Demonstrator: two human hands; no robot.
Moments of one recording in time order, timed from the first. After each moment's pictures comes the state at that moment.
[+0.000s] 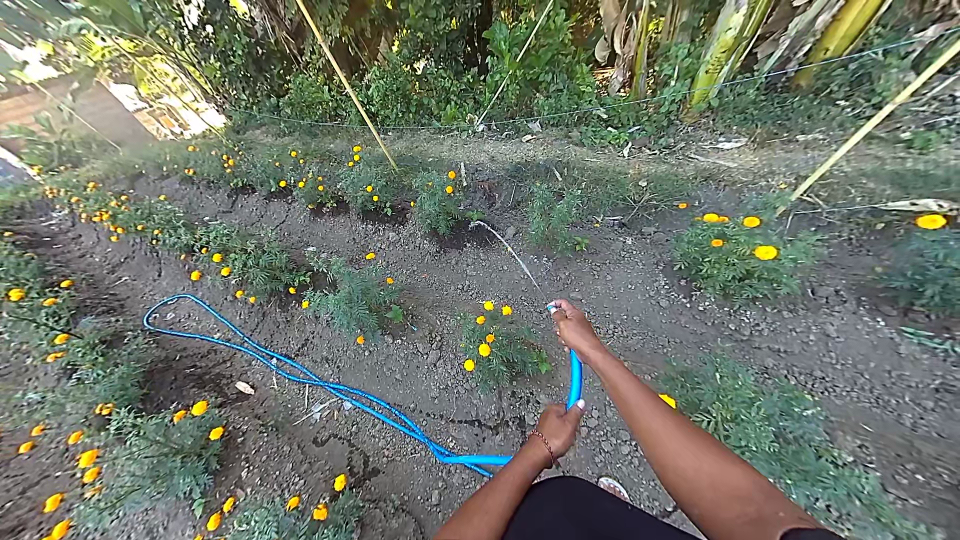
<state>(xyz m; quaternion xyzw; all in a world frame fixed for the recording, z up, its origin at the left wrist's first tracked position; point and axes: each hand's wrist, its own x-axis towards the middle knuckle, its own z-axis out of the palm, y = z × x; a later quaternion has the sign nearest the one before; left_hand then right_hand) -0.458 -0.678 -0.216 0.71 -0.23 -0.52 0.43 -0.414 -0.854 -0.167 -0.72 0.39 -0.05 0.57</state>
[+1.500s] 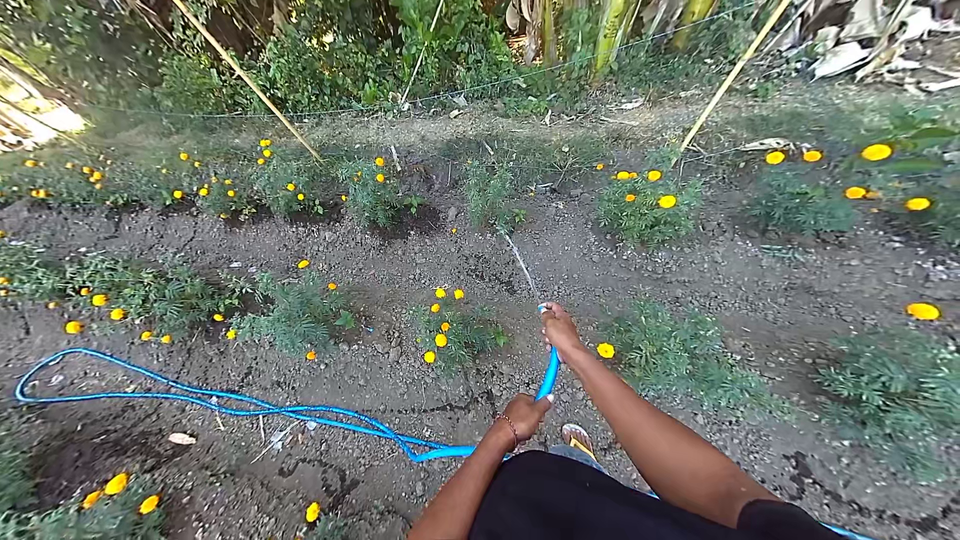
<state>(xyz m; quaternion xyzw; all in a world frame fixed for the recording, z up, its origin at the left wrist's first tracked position) -0.460 -0.691 -0.222 0.70 -0.26 -0.61 0.27 -0.485 -0.879 -0.221 -0.58 0.51 -0.13 0.62</state>
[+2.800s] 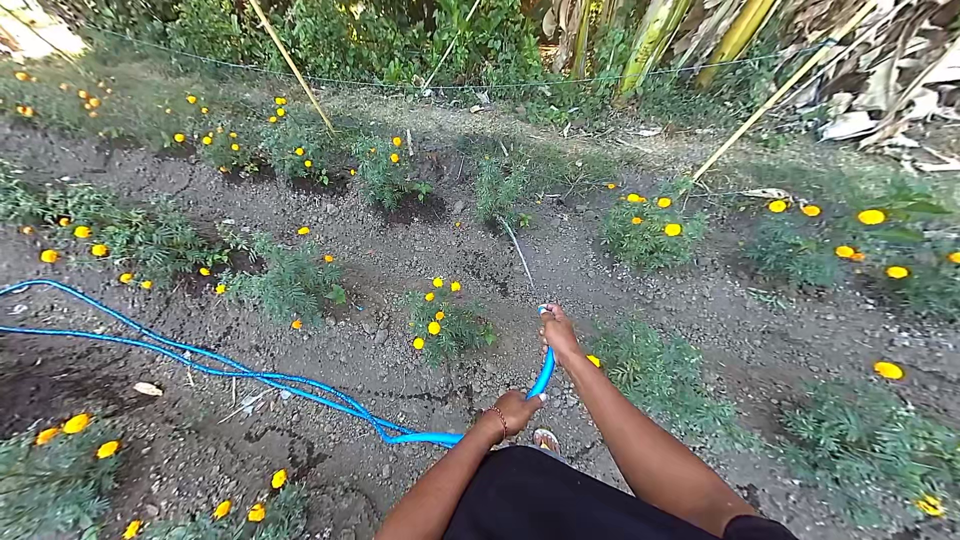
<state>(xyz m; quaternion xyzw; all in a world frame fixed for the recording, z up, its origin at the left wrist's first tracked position) -0.457 -0.686 -0.227 0.69 -0.28 -0.61 0.27 -0.479 -0.871 -0.214 -0.58 0.50 -0.14 0.63</state>
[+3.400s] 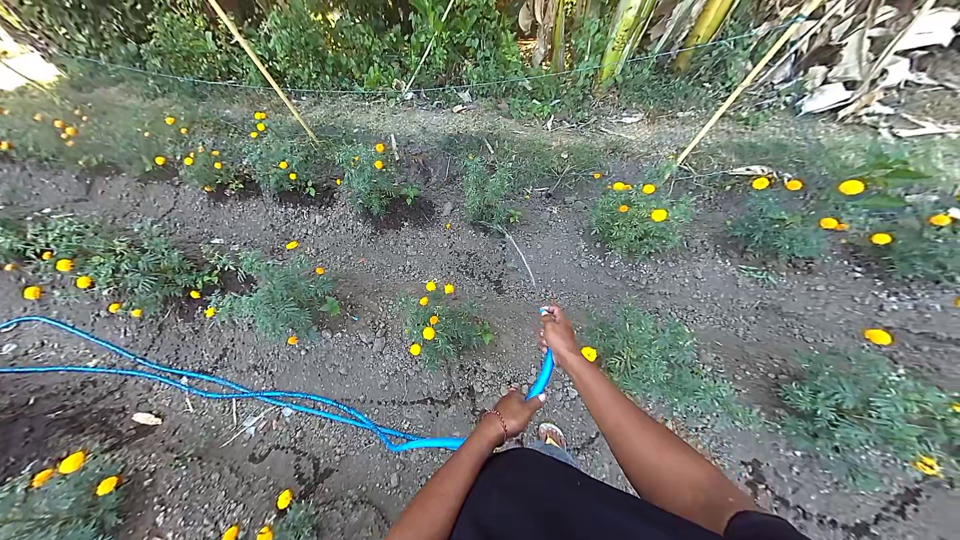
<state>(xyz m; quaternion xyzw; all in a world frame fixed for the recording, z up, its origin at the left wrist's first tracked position) -0.463 -0.694 -0.234 0.70 -0.29 -0.60 0.25 -0.496 -0.878 -0.225 -0.57 0.53 -0.16 0.61</state>
